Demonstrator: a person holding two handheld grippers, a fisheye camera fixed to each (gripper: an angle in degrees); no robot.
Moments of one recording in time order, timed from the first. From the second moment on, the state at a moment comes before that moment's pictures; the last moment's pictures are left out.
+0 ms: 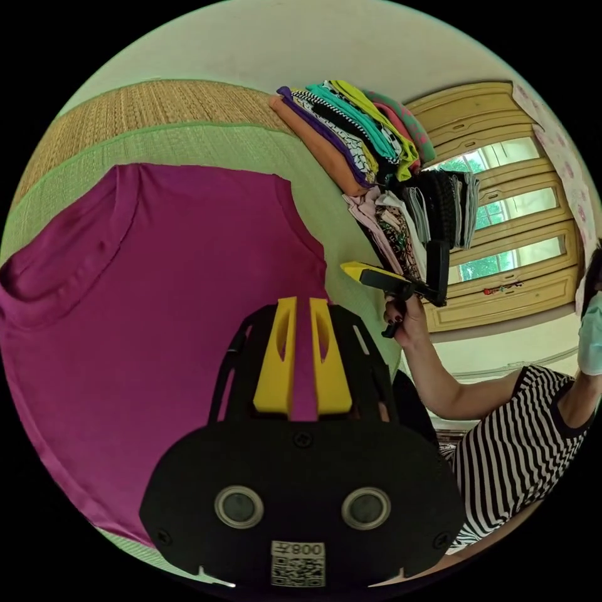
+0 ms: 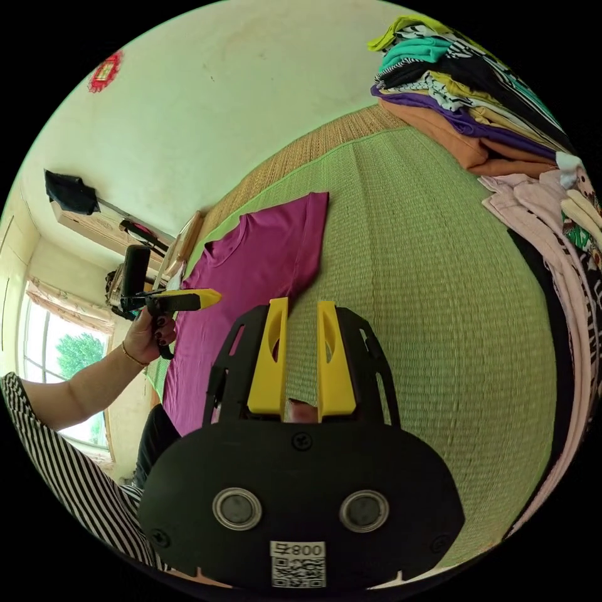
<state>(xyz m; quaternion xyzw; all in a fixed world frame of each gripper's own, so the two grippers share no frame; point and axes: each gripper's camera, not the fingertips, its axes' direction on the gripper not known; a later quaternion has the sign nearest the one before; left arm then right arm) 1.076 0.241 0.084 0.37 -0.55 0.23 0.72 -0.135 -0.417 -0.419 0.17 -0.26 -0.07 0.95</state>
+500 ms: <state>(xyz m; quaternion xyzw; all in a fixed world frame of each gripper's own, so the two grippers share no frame) 1.353 0.015 0.108 0.31 -0.67 0.24 0.63 -0.167 -0.430 -0.370 0.18 -0.23 -0.11 0.95</state>
